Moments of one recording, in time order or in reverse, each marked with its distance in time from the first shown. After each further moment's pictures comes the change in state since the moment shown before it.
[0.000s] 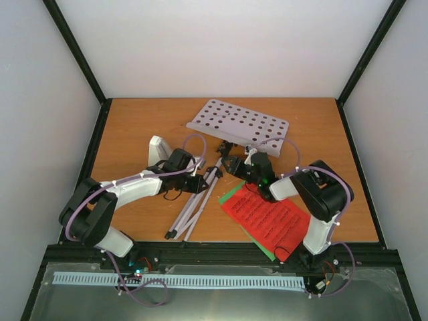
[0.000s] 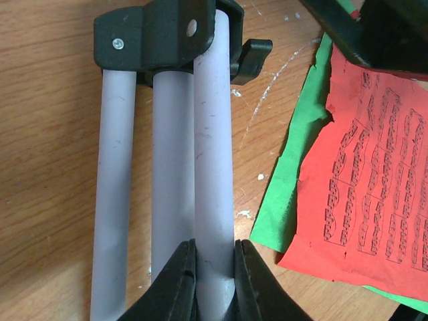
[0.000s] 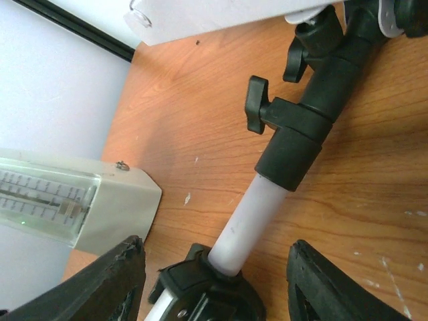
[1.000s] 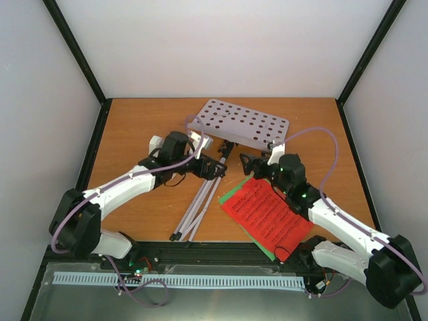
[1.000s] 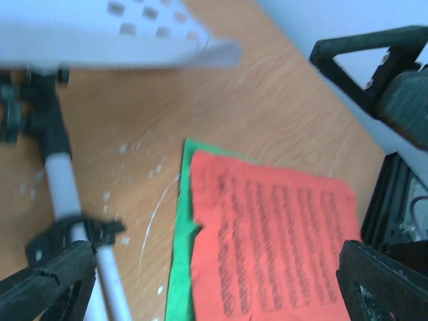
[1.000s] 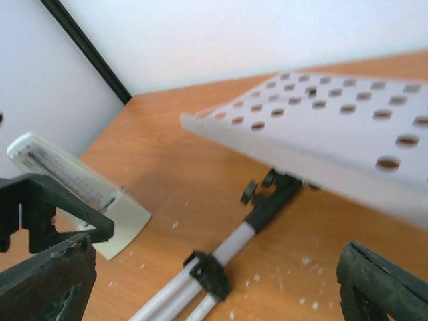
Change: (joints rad) left arm 0.000 -0.094 0.100 0.125 0.125 0.105; right arm 0.000 -0.810 -0.117 -0.594 0.231 -0.422
